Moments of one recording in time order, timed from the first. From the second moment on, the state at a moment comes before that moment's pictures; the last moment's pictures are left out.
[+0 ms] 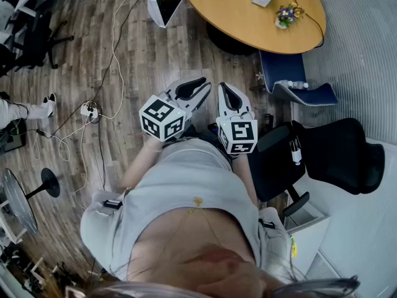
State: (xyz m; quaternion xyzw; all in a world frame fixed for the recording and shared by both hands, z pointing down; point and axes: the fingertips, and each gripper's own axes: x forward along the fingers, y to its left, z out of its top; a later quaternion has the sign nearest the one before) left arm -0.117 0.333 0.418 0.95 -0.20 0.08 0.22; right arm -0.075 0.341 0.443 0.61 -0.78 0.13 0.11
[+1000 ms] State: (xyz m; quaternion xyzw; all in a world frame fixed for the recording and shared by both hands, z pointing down) left arm -0.031 0.369 0.400 0.93 -0.29 0.03 0.21; right arm 0.022 0.377 0.413 0.57 -0.82 0.08 0.07
